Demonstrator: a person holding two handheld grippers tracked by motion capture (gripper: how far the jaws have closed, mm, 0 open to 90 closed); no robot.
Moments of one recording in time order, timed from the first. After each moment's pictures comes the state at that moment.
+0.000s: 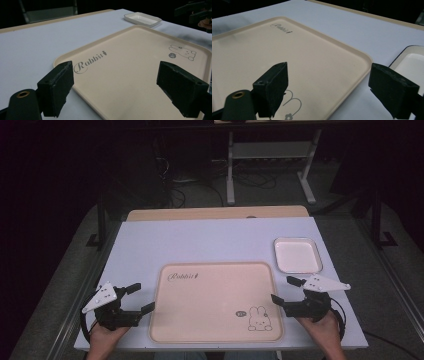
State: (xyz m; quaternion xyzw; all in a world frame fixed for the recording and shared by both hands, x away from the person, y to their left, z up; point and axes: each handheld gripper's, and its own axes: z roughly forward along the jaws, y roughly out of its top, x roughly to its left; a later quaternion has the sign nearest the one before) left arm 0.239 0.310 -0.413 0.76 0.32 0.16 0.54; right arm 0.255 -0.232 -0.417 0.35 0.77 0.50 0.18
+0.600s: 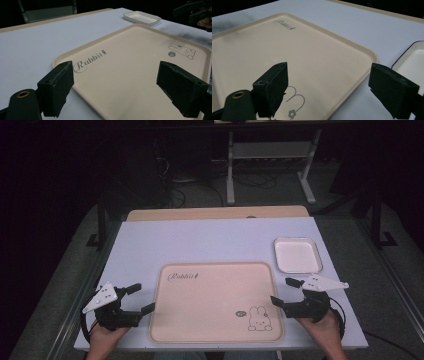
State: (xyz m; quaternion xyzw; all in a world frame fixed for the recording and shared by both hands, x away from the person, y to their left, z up) left arm 0.239 0.310 -0.413 0.76 0.31 0.16 0.54; right arm 0.256 -0.232 -0.418 0.35 0.78 0.49 0.16
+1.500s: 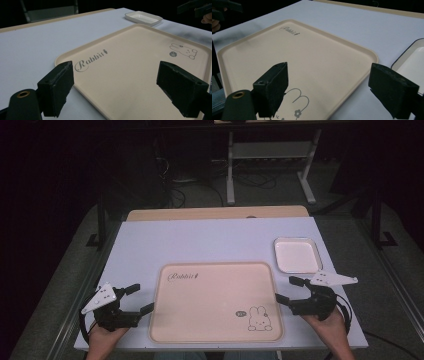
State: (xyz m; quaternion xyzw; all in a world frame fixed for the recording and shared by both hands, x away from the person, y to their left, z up) left arm 0.237 0.312 -0.413 0.76 0.32 0.17 0.54; right arm 0.260 -0.247 -0.408 0.36 0.77 0.51 0.12
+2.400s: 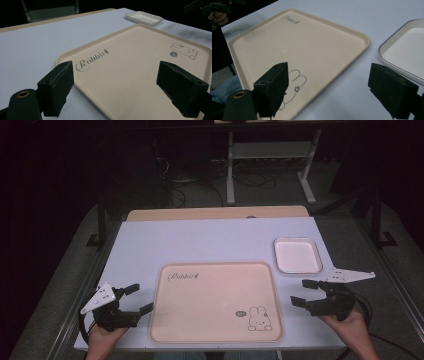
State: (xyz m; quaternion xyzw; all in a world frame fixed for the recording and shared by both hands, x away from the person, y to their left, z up) left arm 0.237 0.314 -0.413 0.76 0.32 0.17 0.54; right arm 0.258 -0.285 -0.398 0.38 0.79 0.49 0.07
